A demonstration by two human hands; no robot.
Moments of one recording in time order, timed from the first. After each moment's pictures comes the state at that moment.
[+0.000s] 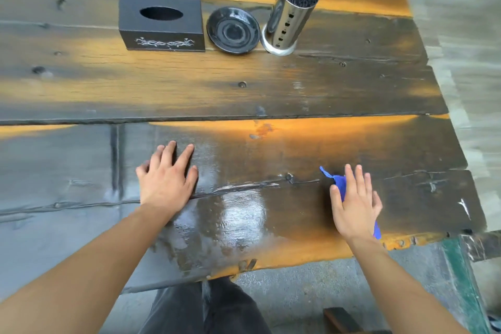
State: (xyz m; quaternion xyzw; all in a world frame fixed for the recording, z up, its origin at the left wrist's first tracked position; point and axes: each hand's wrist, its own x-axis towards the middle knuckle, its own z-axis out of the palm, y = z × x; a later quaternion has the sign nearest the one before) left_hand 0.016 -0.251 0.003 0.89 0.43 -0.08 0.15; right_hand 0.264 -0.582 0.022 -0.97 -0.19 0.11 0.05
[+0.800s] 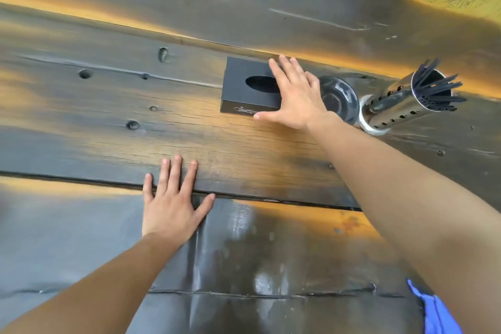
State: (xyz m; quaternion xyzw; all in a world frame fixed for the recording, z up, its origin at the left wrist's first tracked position) left_hand -0.037 -0.054 -0.016 0.86 0.48 -0.06 0.14; right_hand 0.309 -0.020 0.071 -0.82 -0.57 0.11 -0.01
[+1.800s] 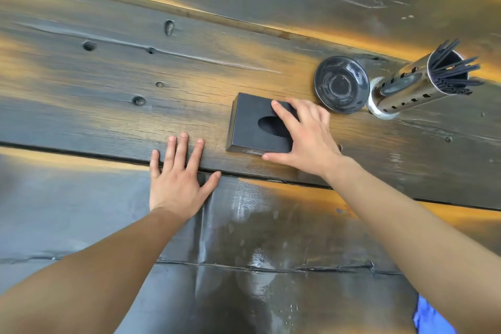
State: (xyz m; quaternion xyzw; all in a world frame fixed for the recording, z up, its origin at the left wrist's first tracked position) left_hand -0.037 -0.052 -0.018 0.86 0.49 -0.06 0.13; right_hand 0.256 -0.122 0.057 -0.77 -0.63 0.11 0.01
